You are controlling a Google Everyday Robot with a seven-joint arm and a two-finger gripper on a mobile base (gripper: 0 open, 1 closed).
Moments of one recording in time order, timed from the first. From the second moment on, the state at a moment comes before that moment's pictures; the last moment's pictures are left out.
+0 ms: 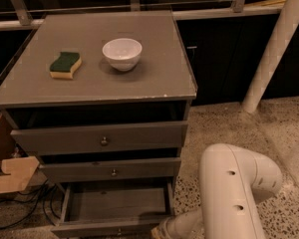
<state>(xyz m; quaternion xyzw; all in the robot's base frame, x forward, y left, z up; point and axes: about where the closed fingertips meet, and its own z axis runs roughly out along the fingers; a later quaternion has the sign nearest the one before) 0.427 -0.042 0.152 -0.21 0.94 0.23 0.13</state>
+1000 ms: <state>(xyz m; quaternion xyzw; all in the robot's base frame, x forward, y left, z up) 0.462 -0.026 0.171 -0.21 0.94 0.22 0.17</state>
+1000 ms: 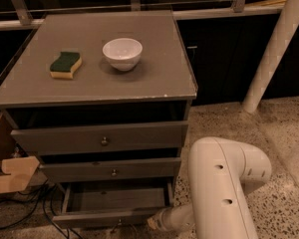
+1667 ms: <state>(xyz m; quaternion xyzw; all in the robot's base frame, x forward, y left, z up) 0.490 -0.018 0.188 -0.20 0.93 0.22 0.22</state>
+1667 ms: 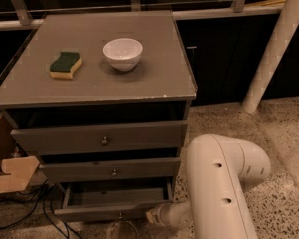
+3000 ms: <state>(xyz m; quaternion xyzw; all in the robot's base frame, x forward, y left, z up) 0.521 -0.002 0.171 -0.17 0.93 0.22 0.24</state>
